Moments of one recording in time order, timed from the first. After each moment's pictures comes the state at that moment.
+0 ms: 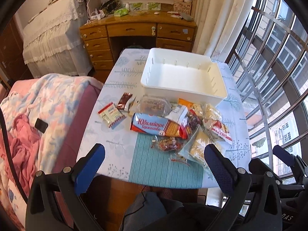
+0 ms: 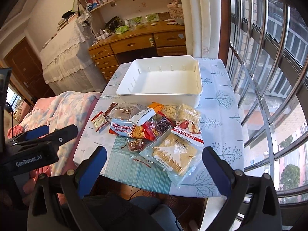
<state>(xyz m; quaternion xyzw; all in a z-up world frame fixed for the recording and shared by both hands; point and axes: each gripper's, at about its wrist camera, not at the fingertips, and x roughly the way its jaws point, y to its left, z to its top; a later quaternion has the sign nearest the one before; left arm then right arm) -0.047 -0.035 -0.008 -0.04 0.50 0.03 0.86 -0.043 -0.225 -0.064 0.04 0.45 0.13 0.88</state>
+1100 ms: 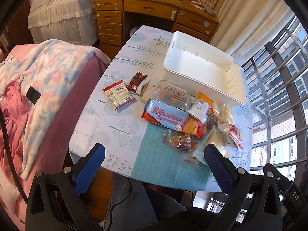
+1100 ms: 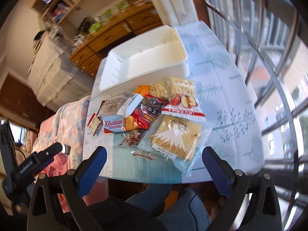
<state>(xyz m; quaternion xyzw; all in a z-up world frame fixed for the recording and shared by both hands) -0.014 0.043 -0.066 -0.14 0.55 0.05 0.82 -0.010 -0.255 -0.122 0.21 0.54 0.06 0.82</state>
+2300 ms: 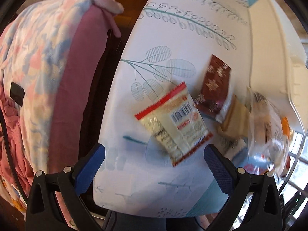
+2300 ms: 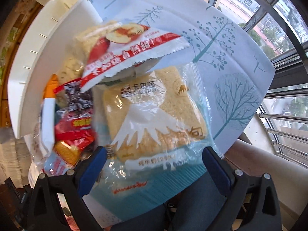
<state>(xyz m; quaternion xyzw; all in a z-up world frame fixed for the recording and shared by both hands) 0.180 0.191 -0.264 -0.14 0.75 0.06 0.65 0.051 -0.223 -0.268 0.34 0.62 -0.25 0.66</state>
